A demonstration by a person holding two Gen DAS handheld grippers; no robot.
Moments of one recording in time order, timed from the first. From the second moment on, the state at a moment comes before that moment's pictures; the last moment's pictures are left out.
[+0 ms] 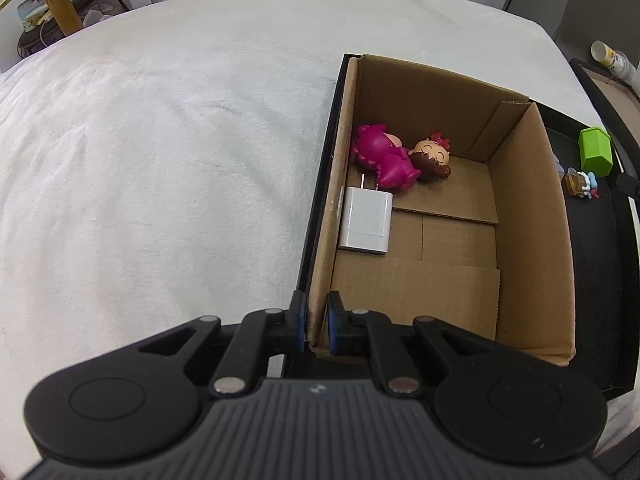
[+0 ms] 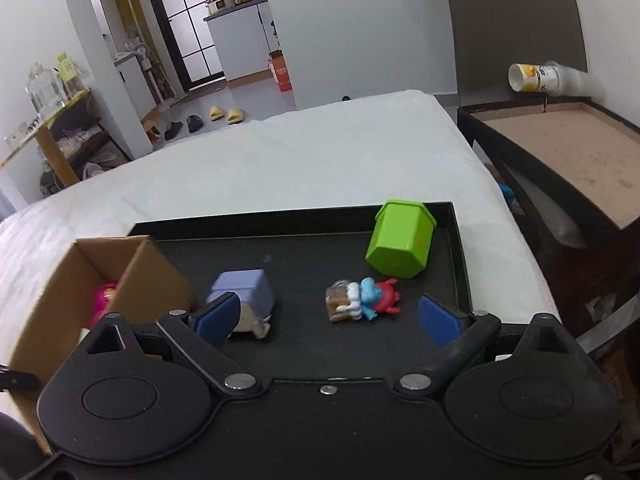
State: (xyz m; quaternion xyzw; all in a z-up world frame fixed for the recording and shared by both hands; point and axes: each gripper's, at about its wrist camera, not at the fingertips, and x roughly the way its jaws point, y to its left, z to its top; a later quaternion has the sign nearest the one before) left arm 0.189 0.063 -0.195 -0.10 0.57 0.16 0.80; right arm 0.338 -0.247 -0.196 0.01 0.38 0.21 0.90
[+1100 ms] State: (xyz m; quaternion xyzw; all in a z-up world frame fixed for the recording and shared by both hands) left arm 0.189 0.056 -0.200 -0.07 0.57 0.17 0.80; right arm 0.368 -0.198 -0.250 -0.09 0.42 0.20 0.88
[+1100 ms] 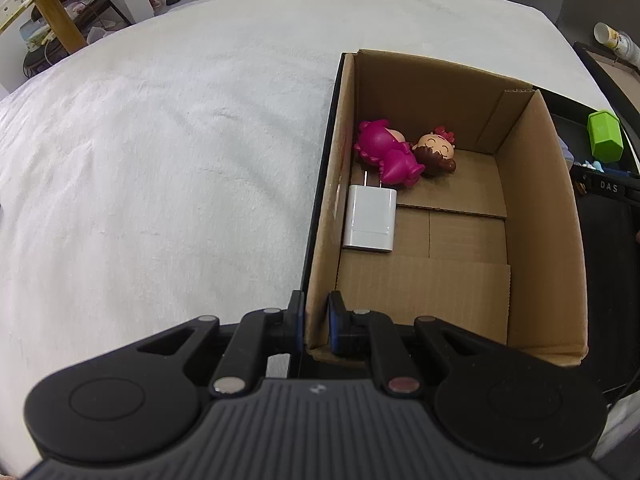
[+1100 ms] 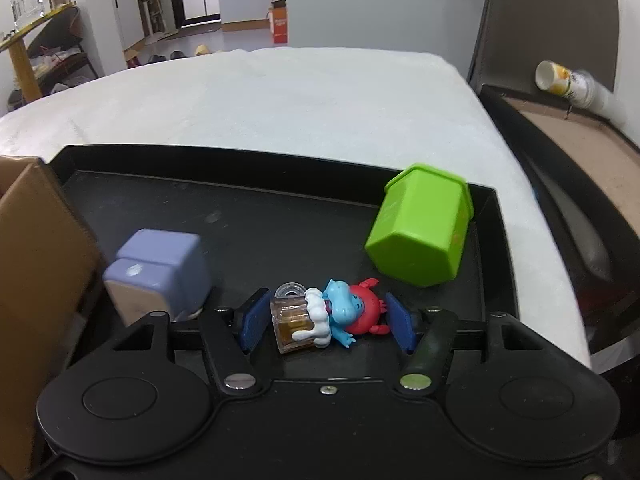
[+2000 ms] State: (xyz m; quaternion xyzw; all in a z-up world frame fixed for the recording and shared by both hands) left arm 0.183 0.057 -0.197 -0.07 0.55 0.16 0.81; right arm 0.318 -0.237 -0.194 -0.02 0.46 0.21 0.86
